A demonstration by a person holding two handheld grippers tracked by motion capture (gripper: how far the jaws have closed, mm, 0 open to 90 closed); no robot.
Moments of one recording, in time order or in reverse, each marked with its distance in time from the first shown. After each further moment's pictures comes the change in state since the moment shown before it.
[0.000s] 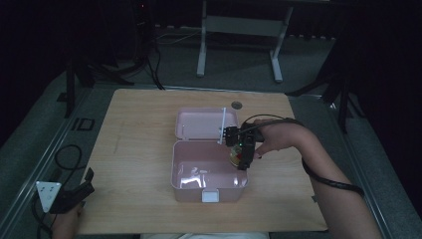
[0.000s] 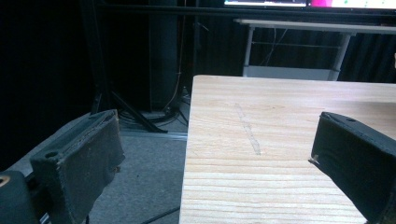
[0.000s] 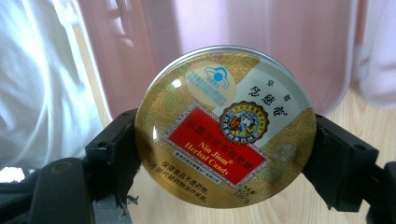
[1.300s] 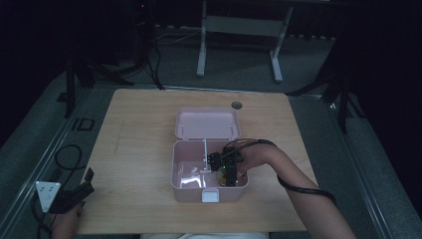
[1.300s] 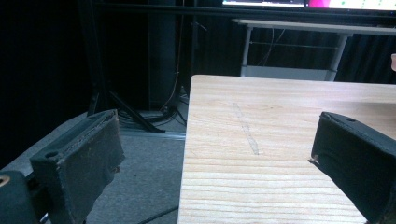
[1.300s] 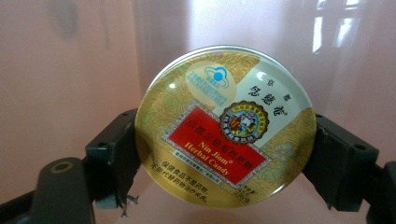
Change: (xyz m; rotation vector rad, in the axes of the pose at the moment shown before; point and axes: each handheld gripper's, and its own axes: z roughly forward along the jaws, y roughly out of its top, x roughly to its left) left arm 0.001 0.000 0.000 0.002 -0.011 -0.007; right arm 0.004 0.036 0.108 0.073 0.050 -0.165
